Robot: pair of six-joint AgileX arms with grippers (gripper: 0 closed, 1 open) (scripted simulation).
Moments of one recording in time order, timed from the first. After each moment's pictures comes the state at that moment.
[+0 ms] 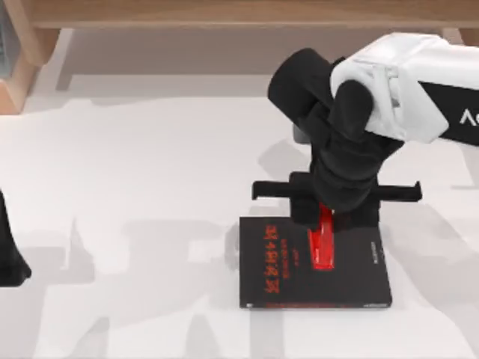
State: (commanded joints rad) left arm 0.00 0.00 0.00 0.00 0.00 0.00; right arm 0.69 1.90 1.41 -0.98 0.04 0.72
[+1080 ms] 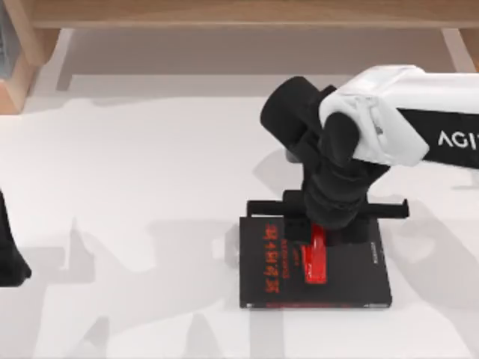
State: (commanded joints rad) left arm 0.00 0.00 0.00 0.00 0.00 0.00; right arm 0.70 1.95 1.34 -0.87 0.04 0.72
